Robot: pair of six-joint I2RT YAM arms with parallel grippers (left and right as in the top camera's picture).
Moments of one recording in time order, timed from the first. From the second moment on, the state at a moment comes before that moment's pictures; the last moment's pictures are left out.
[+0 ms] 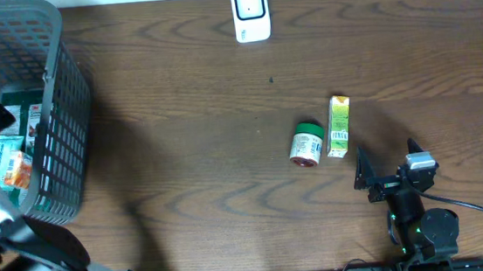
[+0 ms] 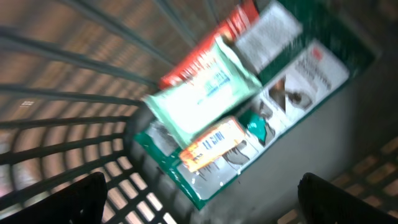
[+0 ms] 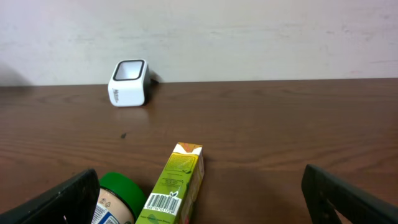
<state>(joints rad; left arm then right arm) 0.61 1.79 1.77 -1.18 -0.21 -0.09 0.05 0.01 0.01 -0.07 -0.05 0.08</state>
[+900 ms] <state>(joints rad) 0.74 1.93 1.61 -1.09 0.00 0.07 0.05 0.01 0.01 -0.07 -0.05 0.08</state>
